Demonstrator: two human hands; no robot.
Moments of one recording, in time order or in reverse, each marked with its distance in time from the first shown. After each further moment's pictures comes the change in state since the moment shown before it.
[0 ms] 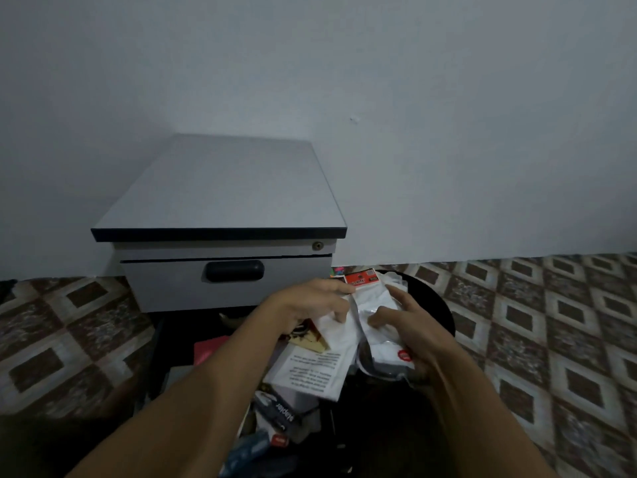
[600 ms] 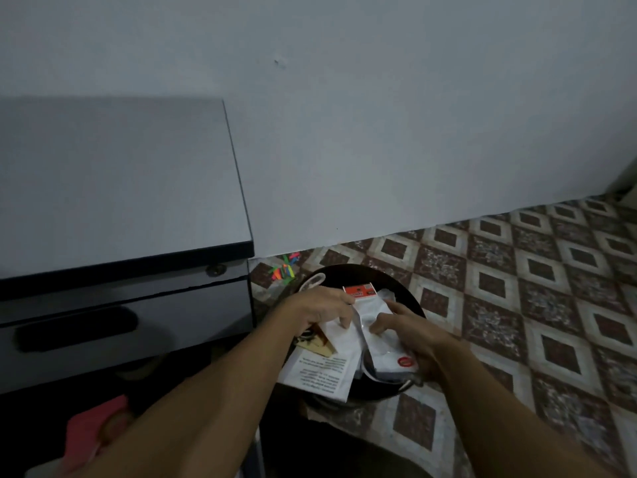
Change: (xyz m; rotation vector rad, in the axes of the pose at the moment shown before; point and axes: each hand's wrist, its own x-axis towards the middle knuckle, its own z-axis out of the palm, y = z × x) left_hand 0.239 0.010 0.061 0.115 -0.143 -0.110; right_hand 0.145 0.024 -0.135 -0.052 0.127 0.314
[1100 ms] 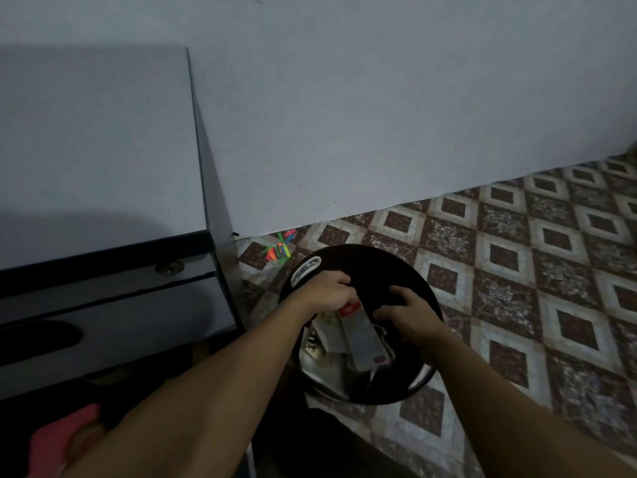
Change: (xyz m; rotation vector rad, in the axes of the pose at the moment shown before) left_hand 0.069 -0.012 0.009 0.115 0.051 0.028; right_hand 0.062 0.017 -0.010 -0.278 0.223 -0.097
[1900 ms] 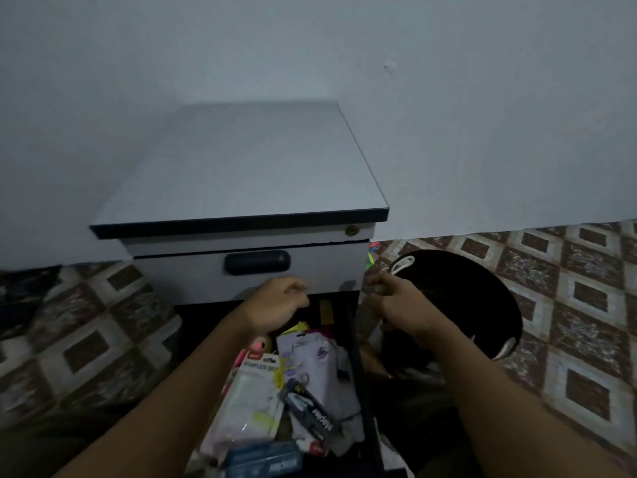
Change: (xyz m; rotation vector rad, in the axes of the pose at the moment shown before) left_hand -0.286 -0.128 -0.097 -0.175 0.436 0.007; right_hand -0.181 -0.075 0.134 -0.199 -0.287 -0.334
